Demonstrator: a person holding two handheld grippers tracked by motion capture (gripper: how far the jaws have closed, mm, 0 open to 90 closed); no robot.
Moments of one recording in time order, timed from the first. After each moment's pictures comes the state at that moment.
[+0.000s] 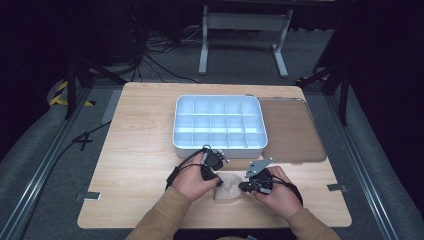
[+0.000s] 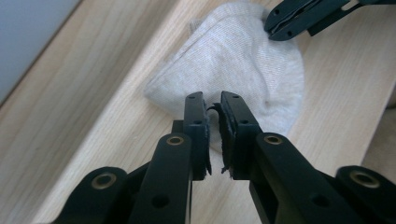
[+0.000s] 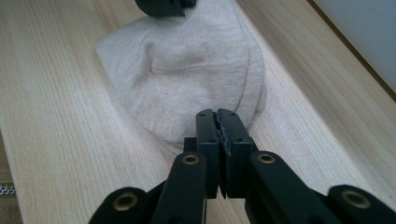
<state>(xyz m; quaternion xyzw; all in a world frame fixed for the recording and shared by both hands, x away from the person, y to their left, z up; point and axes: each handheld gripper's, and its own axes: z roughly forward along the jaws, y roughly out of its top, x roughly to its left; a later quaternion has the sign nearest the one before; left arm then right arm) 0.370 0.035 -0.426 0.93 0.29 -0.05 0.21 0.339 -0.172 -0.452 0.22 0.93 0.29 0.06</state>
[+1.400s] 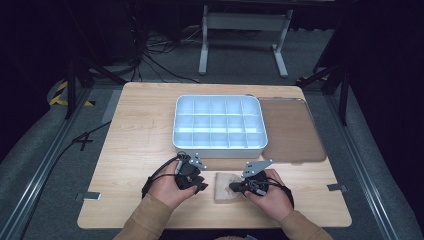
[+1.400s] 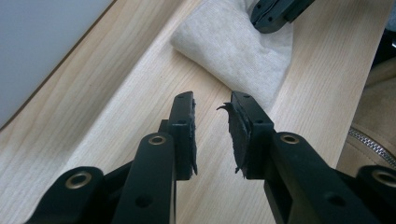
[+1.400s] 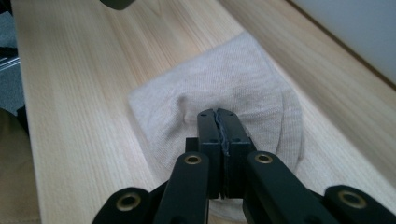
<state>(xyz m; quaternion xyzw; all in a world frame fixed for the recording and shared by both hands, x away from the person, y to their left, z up) 0.339 0.093 -0.421 0.92 0.27 0.00 0.28 0.336 -0.159 -0.462 0.23 0.90 0.37 0.03</state>
